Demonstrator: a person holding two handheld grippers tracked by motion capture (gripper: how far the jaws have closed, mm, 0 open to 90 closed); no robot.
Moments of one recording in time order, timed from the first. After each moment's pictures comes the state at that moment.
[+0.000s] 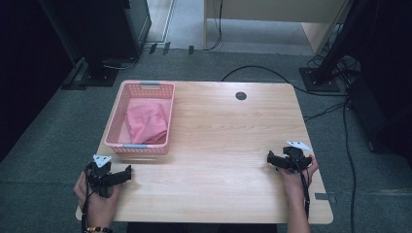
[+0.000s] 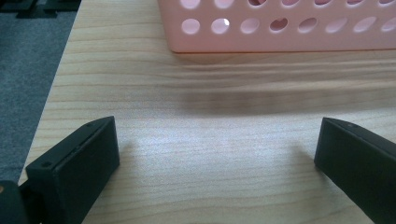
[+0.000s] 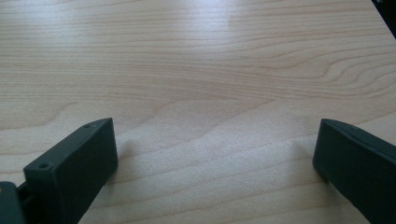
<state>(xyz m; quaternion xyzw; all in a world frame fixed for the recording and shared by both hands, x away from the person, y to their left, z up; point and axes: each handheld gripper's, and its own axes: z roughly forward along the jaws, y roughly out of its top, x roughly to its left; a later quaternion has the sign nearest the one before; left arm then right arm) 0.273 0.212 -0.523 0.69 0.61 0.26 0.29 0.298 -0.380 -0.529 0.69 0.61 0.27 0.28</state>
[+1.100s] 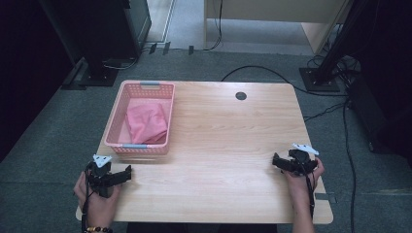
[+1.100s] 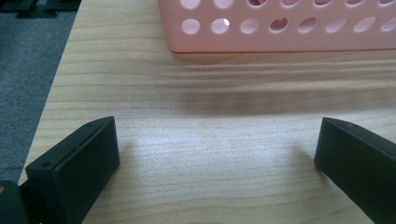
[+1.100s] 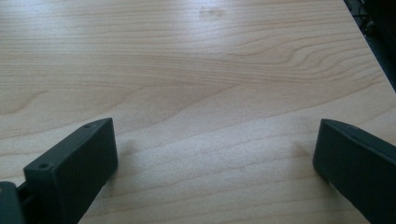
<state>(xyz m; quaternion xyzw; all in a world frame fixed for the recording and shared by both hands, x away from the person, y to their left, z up) 0.273 0.212 -0.524 0.69 0.61 0.26 0.29 0.287 -0.395 -0.529 0.69 0.61 0.26 0.28</state>
